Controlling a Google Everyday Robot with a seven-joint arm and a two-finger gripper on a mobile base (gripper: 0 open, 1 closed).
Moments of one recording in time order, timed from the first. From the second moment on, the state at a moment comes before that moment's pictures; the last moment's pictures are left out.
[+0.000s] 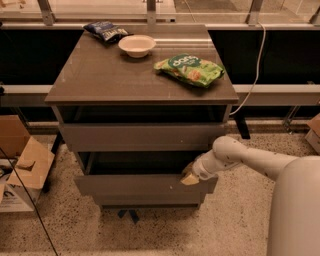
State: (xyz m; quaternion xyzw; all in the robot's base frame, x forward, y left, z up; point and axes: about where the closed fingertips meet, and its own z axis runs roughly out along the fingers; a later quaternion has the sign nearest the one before) arm 0.620 -0.126 0.435 -0.57 0.77 0.17 0.23
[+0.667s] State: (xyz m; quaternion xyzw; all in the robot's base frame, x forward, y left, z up) arm 0.620 -0.126 0.437 -0.57 0.77 0.17 0.23
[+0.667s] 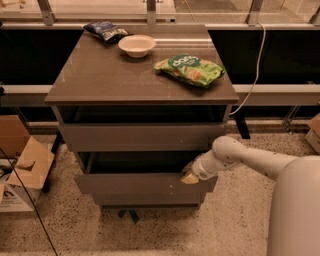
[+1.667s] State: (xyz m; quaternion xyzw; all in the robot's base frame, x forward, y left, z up) arm 0.619 -0.124 0.438 -0.57 0.77 0.17 0.22
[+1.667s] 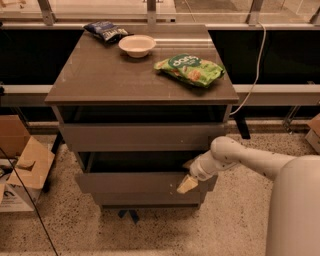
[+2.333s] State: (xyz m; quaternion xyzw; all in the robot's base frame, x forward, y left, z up) arm 0.604 -0.125 0.426 -0.58 0.77 0.17 0.21
